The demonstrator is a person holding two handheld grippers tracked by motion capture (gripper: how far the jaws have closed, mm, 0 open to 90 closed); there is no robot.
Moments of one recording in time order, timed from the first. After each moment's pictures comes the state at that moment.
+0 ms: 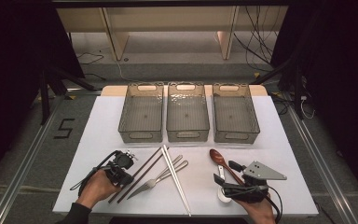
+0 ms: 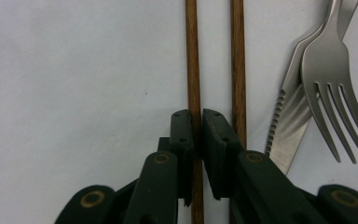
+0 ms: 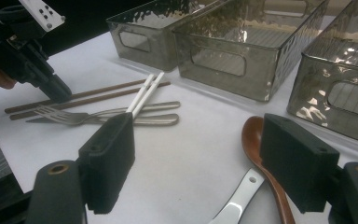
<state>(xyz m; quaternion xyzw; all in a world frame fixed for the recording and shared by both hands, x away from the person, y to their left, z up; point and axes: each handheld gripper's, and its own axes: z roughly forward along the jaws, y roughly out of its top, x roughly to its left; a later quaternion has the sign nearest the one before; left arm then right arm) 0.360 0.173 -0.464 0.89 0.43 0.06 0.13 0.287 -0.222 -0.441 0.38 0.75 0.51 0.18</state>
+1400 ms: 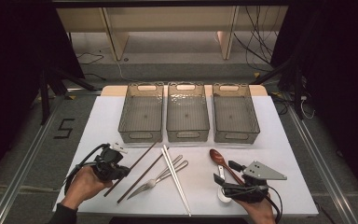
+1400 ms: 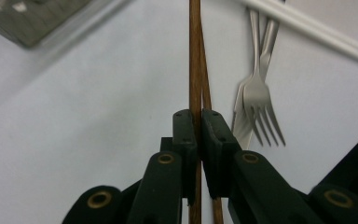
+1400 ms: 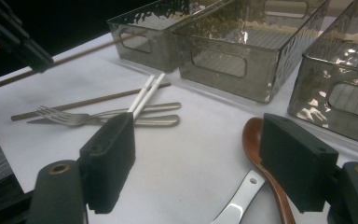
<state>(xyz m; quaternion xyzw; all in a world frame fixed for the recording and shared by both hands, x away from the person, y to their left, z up) 0.349 0.194 -0.409 0.88 0.41 0.07 0.24 0.287 -0.222 -0.441 0.38 0.75 0.51 0.18</state>
